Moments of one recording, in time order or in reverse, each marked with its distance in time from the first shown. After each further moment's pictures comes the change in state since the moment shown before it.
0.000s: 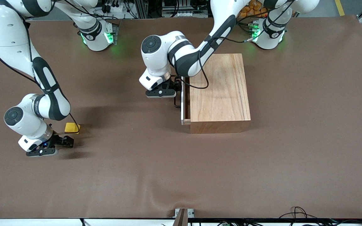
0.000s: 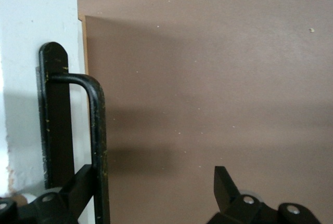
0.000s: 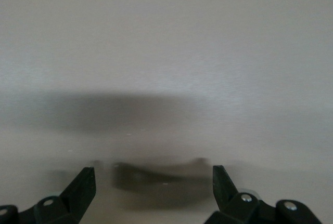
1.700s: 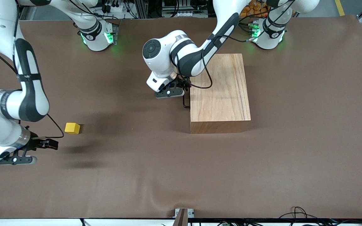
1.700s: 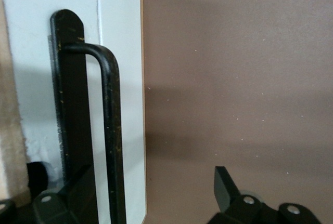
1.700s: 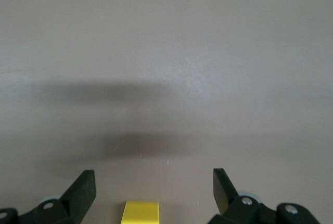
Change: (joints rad) left arm 0.012 -0.020 0.013 -0.010 -0.001 -0.196 -0.006; right arm 0.062 -0.085 -0.044 0.230 -0.061 -0.364 0.136
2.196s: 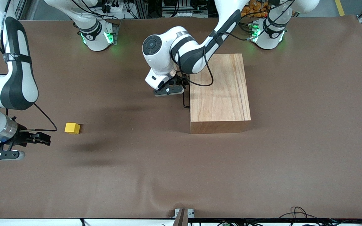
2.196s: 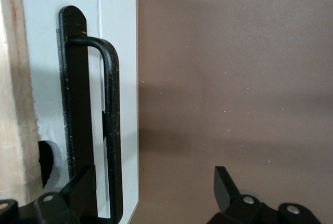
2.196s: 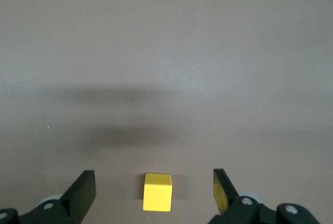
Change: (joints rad) left arm 0.000 -0.028 0.000 -0.002 -0.037 -0.001 -0.006; right arm 0.030 -0.119 0.002 0.125 0.000 -0.263 0.027
